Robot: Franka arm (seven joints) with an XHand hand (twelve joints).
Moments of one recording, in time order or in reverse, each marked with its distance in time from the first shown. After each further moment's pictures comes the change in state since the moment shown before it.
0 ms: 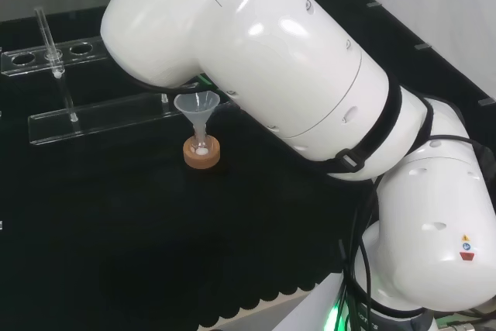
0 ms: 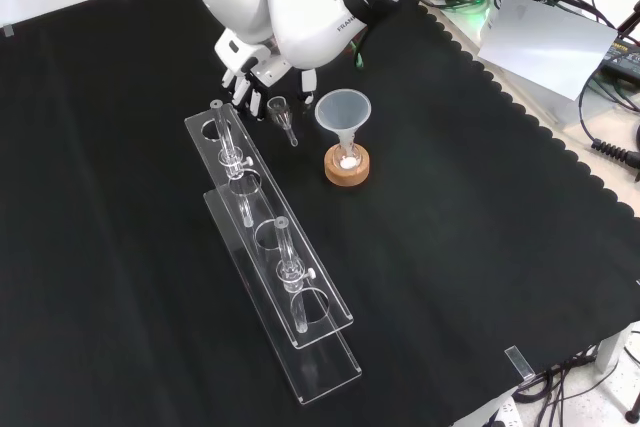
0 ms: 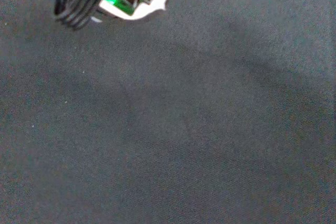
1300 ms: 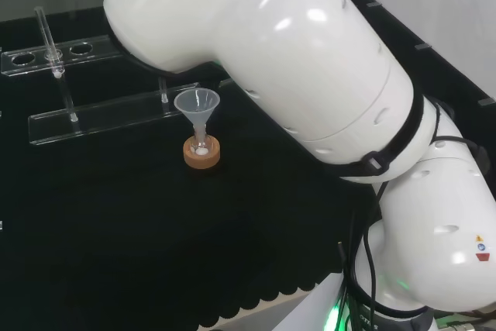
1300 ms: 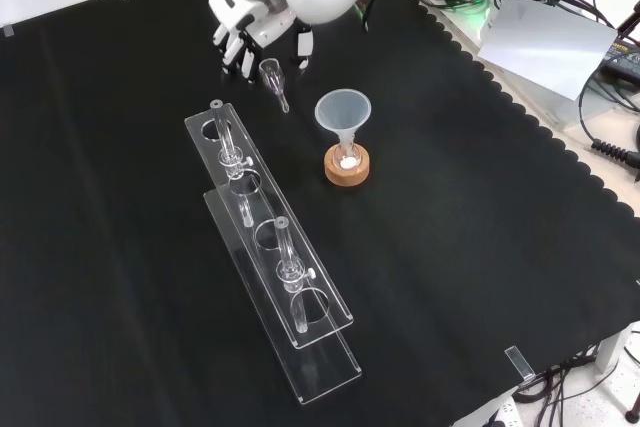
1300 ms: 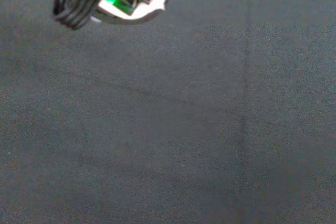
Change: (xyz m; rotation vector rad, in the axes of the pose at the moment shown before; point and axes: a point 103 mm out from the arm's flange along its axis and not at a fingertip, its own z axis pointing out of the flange) arm -0.023 -0.033 -0.055 -0.024 -0.063 0.061
